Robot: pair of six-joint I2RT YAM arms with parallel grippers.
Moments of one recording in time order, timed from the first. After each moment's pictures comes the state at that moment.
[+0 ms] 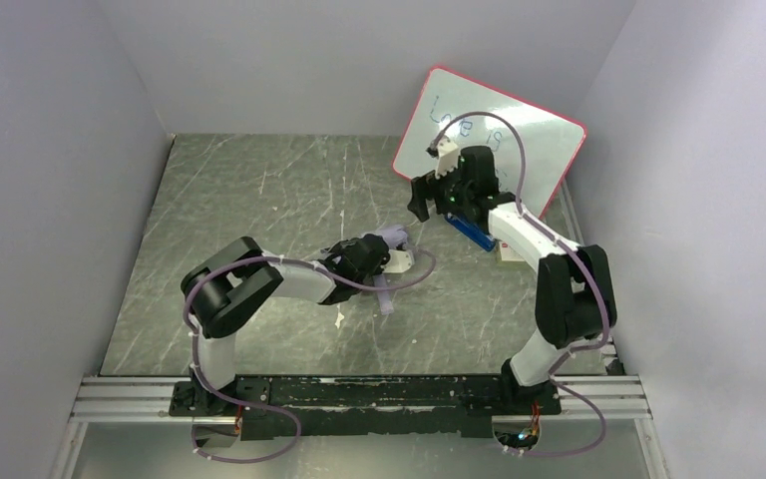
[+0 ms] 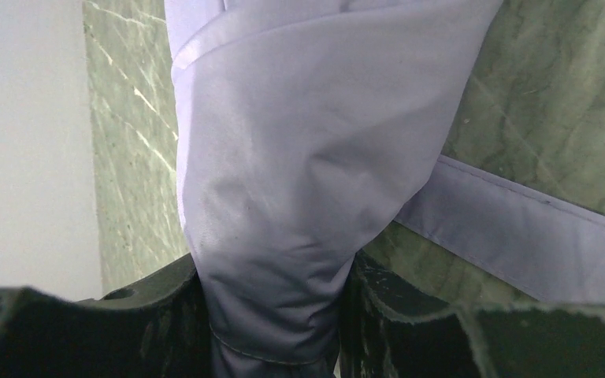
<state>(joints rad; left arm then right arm) -0.90 1.90 0.91 0.29 -0.47 0.71 0.27 1.62 1.10 -0.04 -0.34 -0.13</state>
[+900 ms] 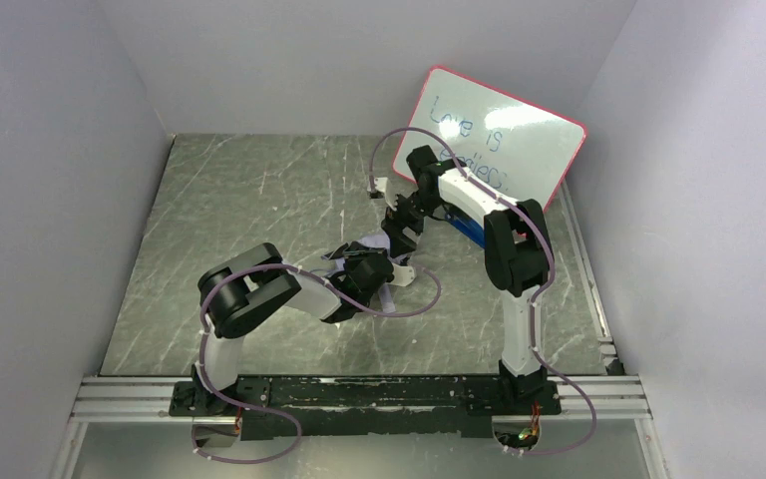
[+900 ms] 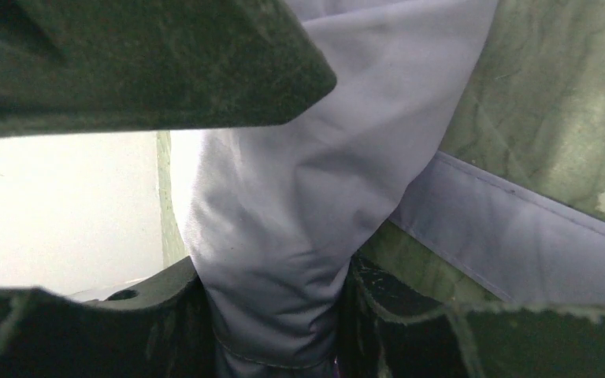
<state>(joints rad) -0.99 1.98 0.83 0.54 -0.68 0.83 0.41 2.12 1.66 -0.91 -0.70 -0.89</state>
